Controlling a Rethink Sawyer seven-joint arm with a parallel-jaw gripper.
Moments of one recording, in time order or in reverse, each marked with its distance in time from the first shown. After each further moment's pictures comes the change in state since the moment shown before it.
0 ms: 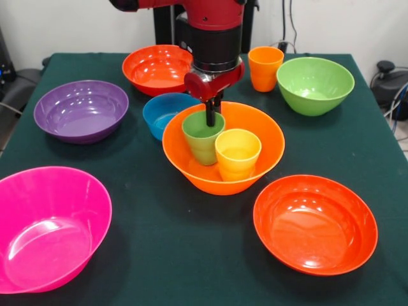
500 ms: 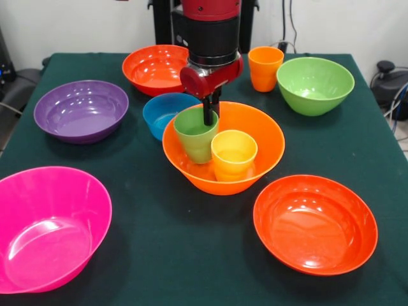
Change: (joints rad) arm -0.040 -0.022 0.044 0.001 -0.001 0.004 0.000
